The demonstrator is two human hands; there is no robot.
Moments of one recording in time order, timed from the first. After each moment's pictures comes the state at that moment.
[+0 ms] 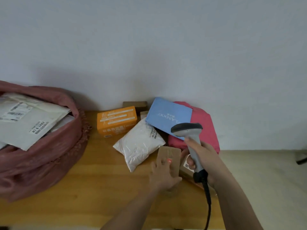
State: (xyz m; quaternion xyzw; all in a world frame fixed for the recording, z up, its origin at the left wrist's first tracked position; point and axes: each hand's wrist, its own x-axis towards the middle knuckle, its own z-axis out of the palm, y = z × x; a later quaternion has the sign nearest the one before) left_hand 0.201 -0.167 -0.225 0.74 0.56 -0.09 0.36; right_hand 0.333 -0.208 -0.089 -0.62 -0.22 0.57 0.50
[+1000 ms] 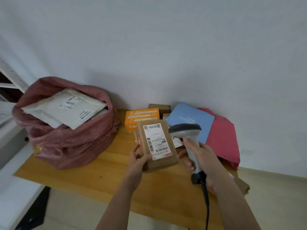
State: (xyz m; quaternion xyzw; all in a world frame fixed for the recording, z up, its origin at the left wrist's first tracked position) left_hand 0.092 -0.188 -0.169 0.32 0.56 0.44 0.63; right_hand 0.312 -0.229 -0.063 -0.51 -0.33 0.65 0.46
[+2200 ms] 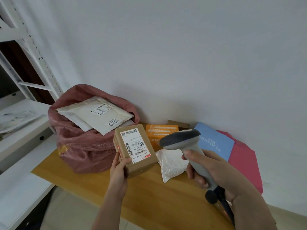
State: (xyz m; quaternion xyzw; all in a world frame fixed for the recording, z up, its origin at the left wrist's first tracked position) left_hand -0.034 -0.189 -0.146 0.19 0.49 0.63 0.57; right_hand 0.245 -0.234 0.014 -0.46 -0.51 0.65 0.33
